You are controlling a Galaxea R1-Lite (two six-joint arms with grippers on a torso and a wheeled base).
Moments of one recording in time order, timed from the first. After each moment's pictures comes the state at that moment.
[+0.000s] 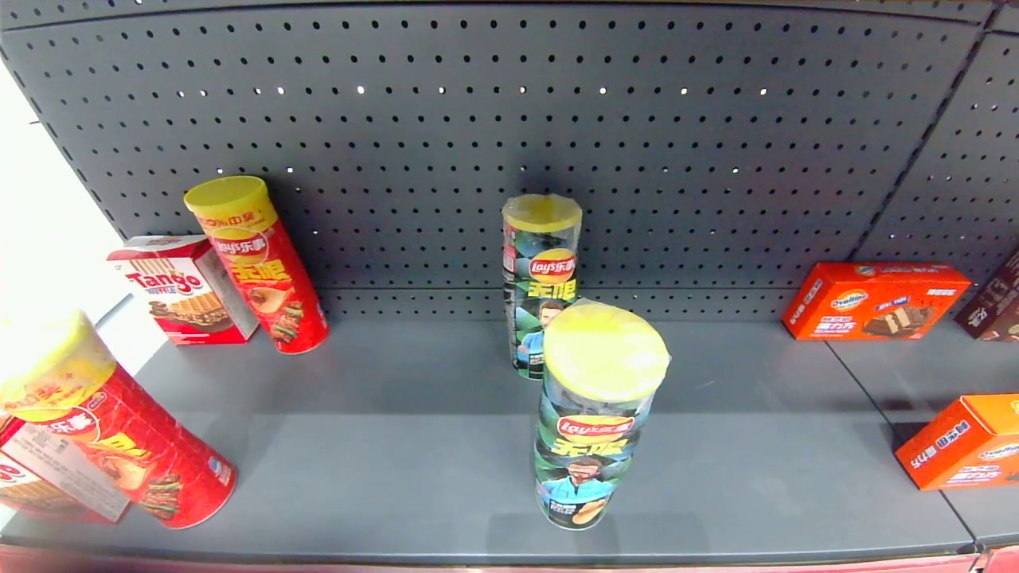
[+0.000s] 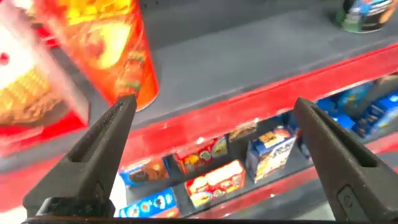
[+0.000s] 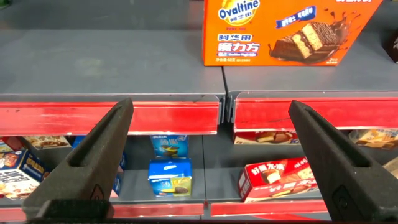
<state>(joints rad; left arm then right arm) -0.04 0.10 -0.01 -0.08 -0.28 0.14 -0.01 0.00 0.00 0.00 -0.03 -0.02</state>
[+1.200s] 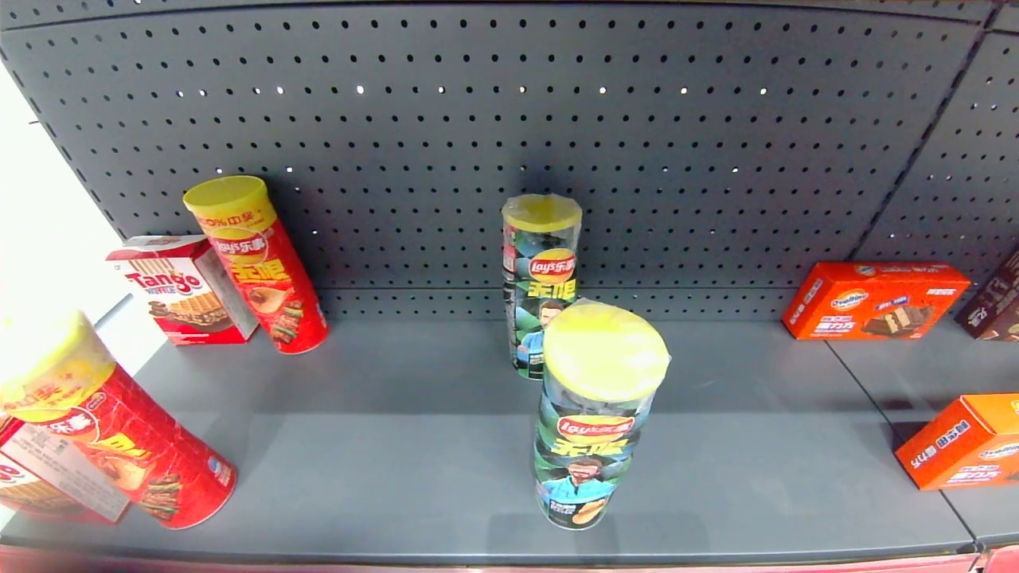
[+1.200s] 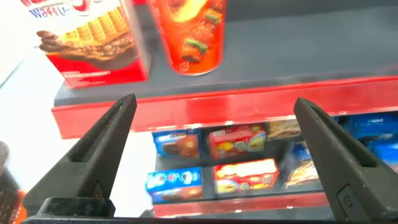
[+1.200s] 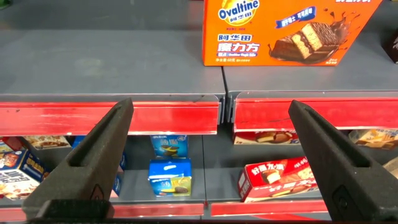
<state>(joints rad) 0.00 0.00 0.00 0.02 -0.03 0.08 -0.01 0.00 0.00 0.00 -0.03 -0.02</state>
